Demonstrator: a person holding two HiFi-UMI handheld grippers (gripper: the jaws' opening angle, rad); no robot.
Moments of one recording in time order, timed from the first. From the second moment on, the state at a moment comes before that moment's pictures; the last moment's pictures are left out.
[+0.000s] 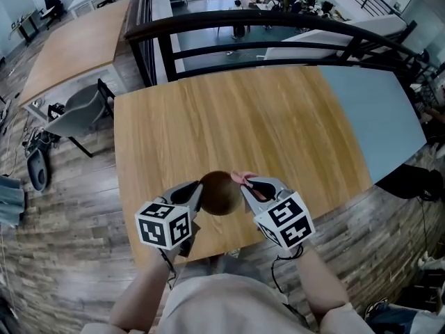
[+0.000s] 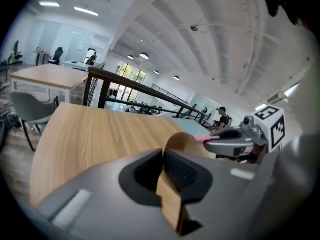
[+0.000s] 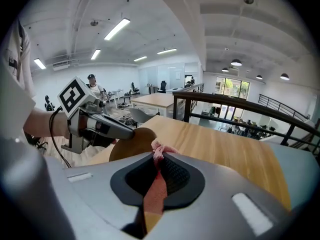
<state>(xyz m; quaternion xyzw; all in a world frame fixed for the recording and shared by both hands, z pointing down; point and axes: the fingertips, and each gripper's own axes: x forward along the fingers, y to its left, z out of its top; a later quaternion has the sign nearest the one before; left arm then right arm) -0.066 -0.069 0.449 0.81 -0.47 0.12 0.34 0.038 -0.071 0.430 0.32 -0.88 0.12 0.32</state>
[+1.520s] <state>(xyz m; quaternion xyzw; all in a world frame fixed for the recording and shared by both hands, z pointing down) -0.092 -0.120 0.690 0.69 -0.48 0.14 0.53 0.051 -0.119 0.643 0.35 -0.81 0.25 0.40</state>
